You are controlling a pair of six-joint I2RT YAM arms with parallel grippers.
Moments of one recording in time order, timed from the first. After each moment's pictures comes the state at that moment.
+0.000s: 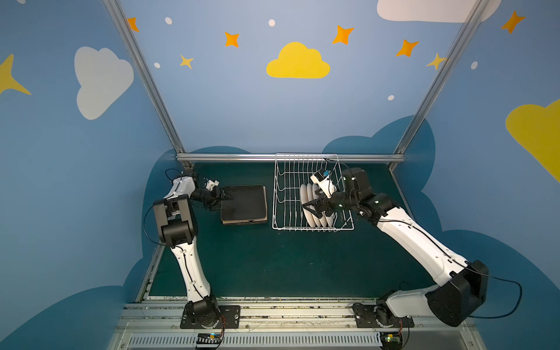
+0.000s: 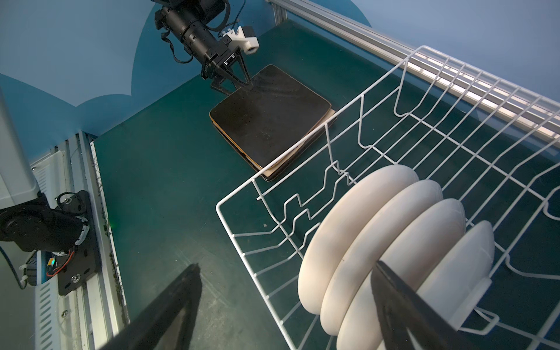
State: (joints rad) left arm 0.29 2.23 1.77 -1.06 0.79 -0.03; right arm 0.57 1.38 1.28 -0.52 -0.43 -0.14
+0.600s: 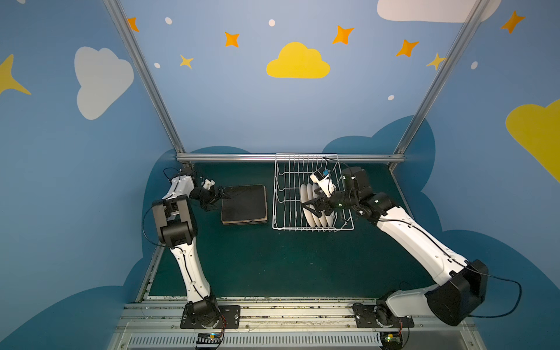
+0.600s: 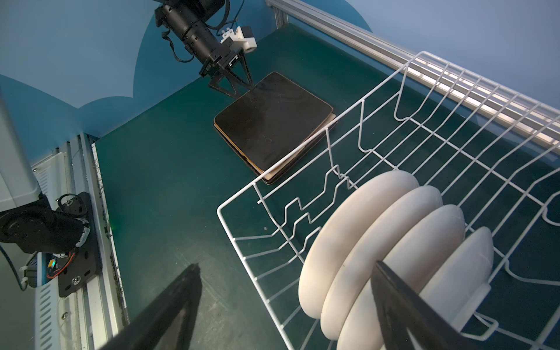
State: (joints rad) left arm 0.30 2.22 1.77 -1.04 0.64 -0.09; right arm 0.58 1.39 1.29 -0.52 -0.43 -0.14
